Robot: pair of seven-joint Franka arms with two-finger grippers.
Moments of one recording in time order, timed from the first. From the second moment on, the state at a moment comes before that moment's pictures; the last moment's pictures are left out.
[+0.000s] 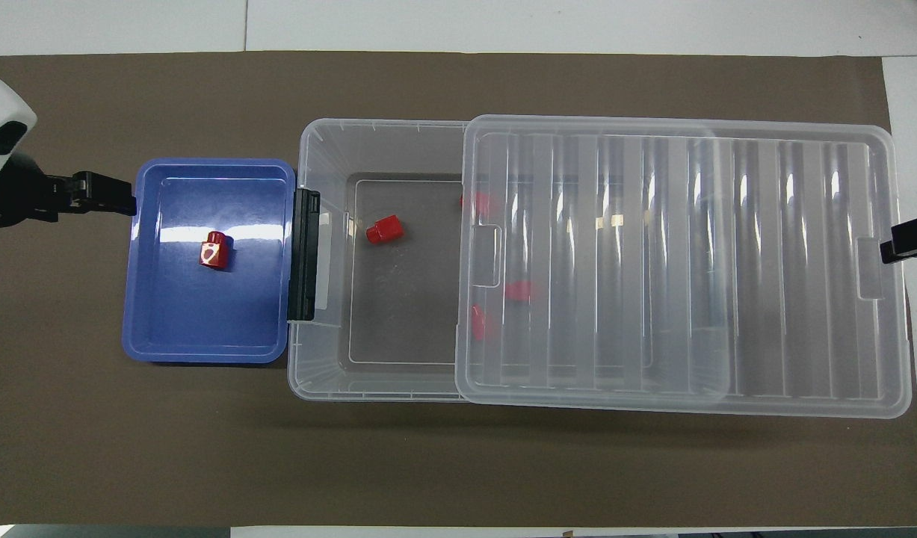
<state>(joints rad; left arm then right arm) -0.03 0.00 -0.05 -1.70 -0.02 1.76 -0.07 -0.06 -0.02 -0.09 -1.58 -0.03 1.46 -0.10</state>
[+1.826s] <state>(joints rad) -0.01 -0.04 -0.05 -1.69 -0.02 1.71 -0.07 -0.29 -0.03 -0.09 -2.00 -0.03 1.97 -0.38</state>
